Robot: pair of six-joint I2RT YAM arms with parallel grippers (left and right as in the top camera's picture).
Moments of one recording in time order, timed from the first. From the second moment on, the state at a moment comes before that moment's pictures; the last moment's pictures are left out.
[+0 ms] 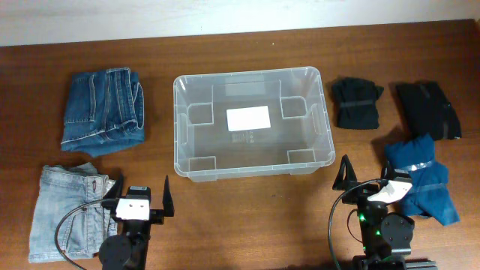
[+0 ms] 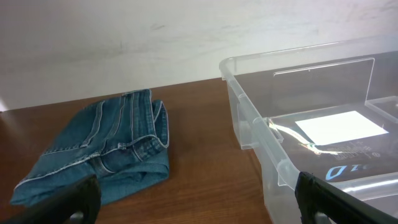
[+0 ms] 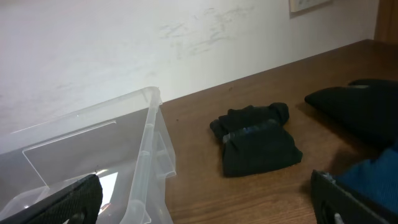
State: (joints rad) left arm -0.07 0.01 0.04 -0.13 0.00 0.11; right arm -0.05 0.01 0.01 -0.07 0.04 0.29
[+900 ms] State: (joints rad) left arm -0.07 0.01 0.04 -0.13 0.00 0.11; right arm -0.05 0.01 0.01 -0.06 -0.10 0.35
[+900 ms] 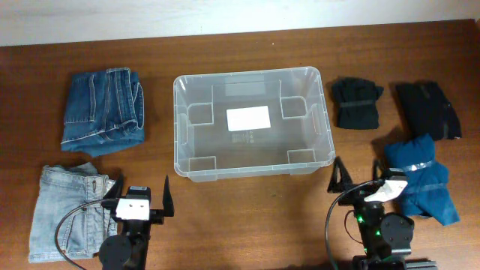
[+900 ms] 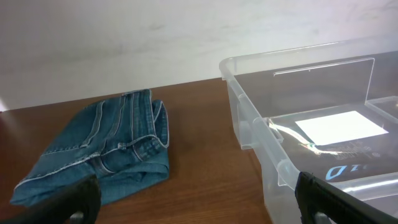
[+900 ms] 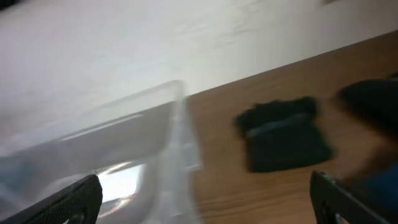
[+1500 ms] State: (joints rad) left arm -0.07 0.01 0.04 -0.13 0.00 0.11; right arm -0.05 0.04 0.24 -0.07 -0.29 0.38
